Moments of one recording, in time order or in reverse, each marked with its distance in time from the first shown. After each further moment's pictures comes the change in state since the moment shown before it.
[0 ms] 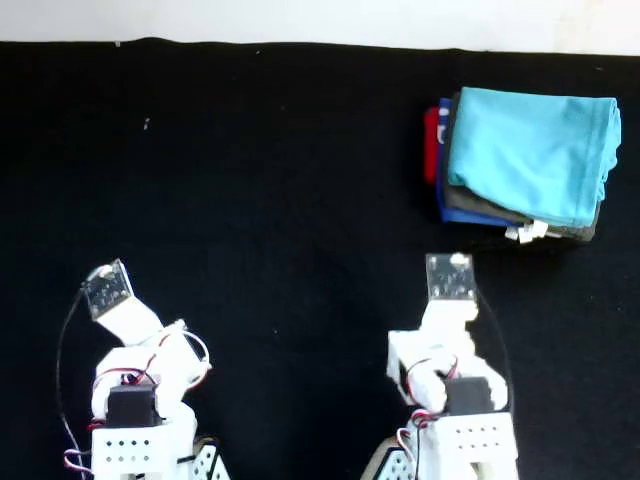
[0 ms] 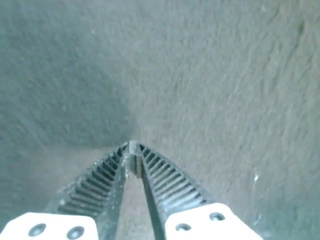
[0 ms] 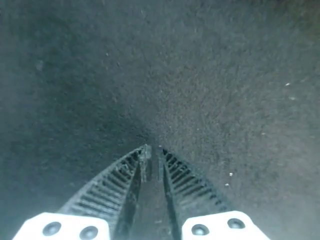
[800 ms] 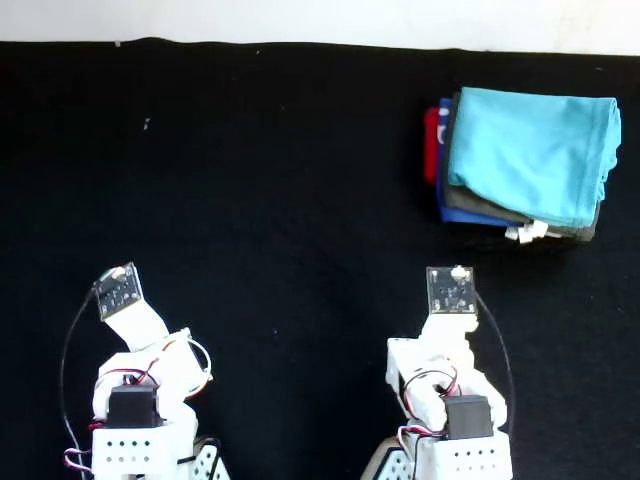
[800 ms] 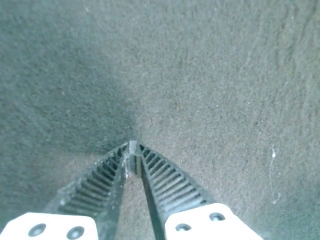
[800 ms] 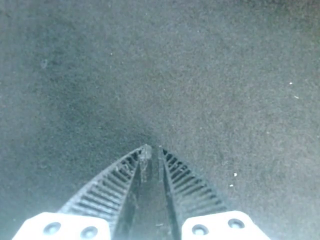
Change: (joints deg) left arm 0.7 -0.4 0.2 5.3 0.5; right arm -0.1 -16.1 3.5 9.8 0.0
